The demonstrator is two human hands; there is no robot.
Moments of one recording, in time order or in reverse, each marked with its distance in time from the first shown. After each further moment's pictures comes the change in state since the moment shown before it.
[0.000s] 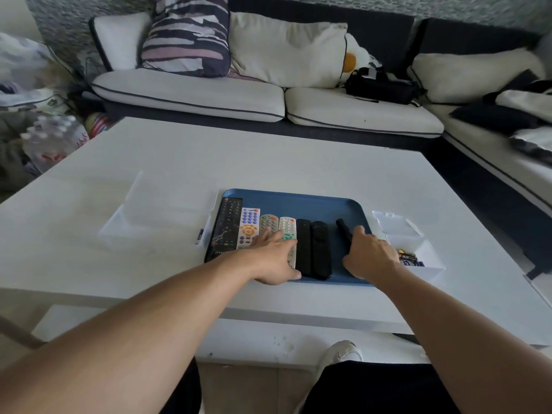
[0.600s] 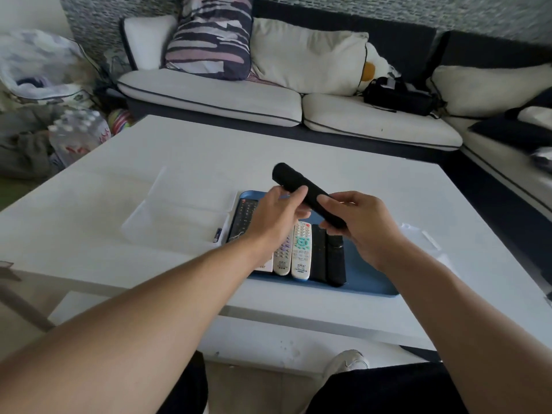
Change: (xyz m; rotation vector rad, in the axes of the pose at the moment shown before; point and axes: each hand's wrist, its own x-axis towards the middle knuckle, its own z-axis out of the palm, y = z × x) left_hand -0.011 -0.003 -0.036 -1.367 0.618 0.071; right_hand -0.035 -0.068 -0.073 1.410 -0.083 -0.161
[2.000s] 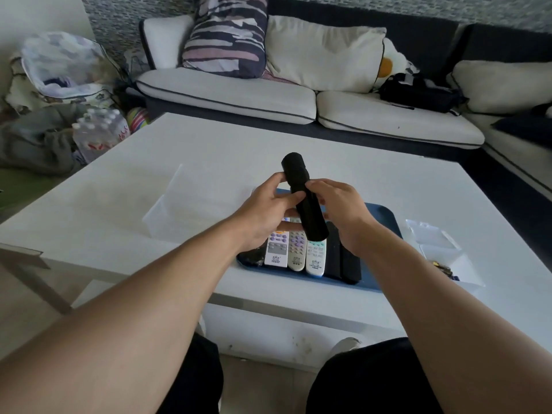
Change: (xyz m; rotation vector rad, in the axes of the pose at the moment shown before) left_hand -0.005 0.013 -0.044 -0.100 -0.228 -0.009; right_hand 0.011 -0.006 0.054 -0.129 -0.094 -0.027
